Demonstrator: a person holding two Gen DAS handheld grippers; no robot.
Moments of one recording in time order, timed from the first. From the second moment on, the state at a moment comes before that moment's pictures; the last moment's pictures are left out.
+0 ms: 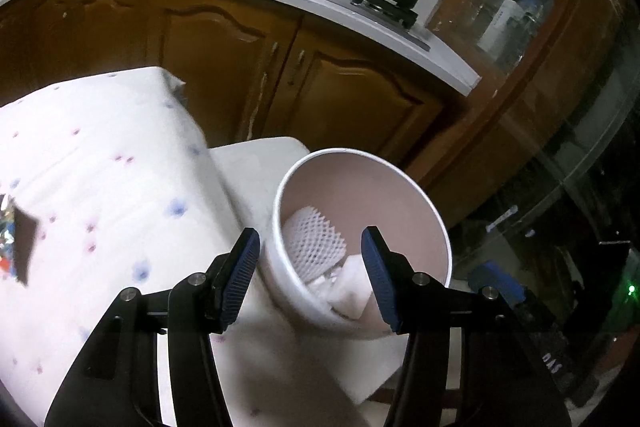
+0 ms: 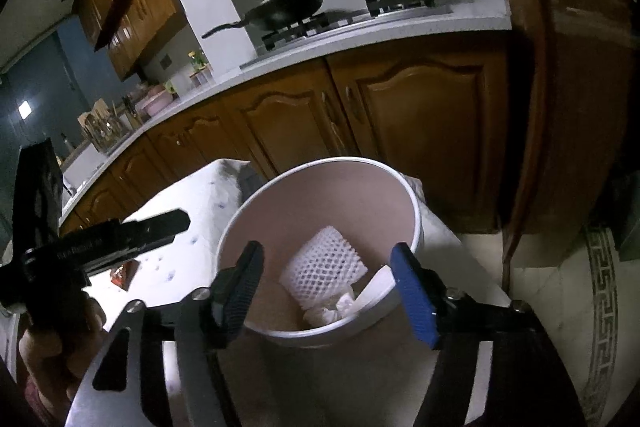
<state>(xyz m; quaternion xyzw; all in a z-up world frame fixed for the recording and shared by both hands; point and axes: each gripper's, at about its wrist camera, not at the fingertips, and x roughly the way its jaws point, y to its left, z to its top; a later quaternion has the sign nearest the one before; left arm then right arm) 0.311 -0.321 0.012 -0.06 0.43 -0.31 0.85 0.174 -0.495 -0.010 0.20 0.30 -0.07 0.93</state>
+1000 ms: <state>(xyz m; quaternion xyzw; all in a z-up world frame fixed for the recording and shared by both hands) 0.227 -0.114 0.027 -0.08 0.38 -0.19 0.90 0.166 -0.364 0.007 0.19 0.30 0.05 0.93</state>
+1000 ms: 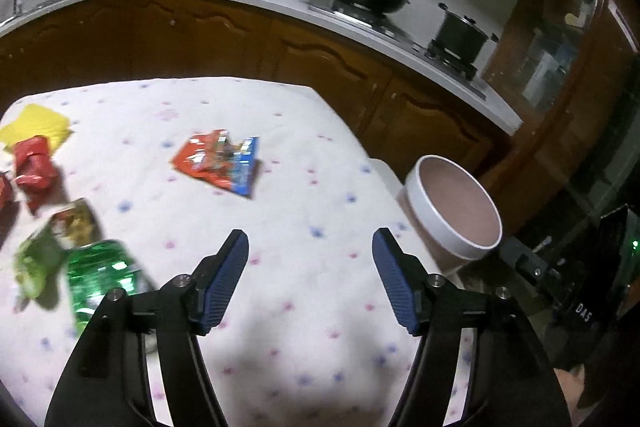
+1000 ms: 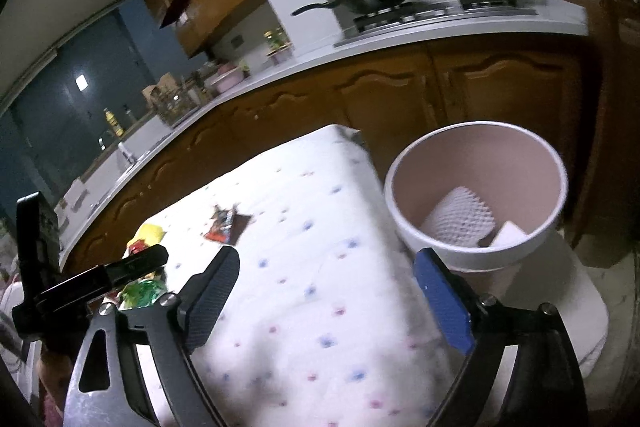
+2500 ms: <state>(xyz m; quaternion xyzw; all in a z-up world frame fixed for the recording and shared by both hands) 0.261 0.095 0.023 -0.09 0.37 0.00 0.92 0.252 -0.212 -0.001 0.12 0.33 0.15 0.92</state>
